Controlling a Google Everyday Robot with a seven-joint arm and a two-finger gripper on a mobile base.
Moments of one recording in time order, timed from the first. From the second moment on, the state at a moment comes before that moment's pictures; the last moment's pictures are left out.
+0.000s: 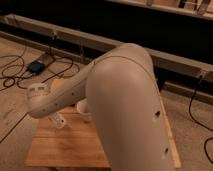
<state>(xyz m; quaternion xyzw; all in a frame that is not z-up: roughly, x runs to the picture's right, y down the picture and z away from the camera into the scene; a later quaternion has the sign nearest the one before) -0.299 0.110 0.765 -0.17 -0.07 0.41 0.89</state>
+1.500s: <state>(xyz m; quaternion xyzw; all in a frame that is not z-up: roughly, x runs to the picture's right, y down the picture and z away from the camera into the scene) -0.295 0.089 0.781 -0.23 -0.27 0.38 0.85</state>
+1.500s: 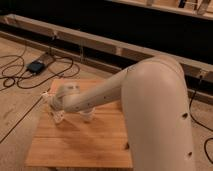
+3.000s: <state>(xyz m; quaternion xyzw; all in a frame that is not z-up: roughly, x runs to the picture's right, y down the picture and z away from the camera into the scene) -0.281 0.114 0.787 -0.18 -0.32 0.32 0.87</state>
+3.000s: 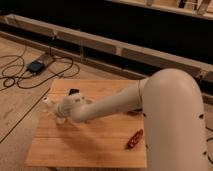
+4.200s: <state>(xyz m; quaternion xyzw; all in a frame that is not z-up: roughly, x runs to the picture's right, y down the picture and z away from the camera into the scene) -0.269 0.123 0.790 -0.18 -0.34 0.33 0.86</state>
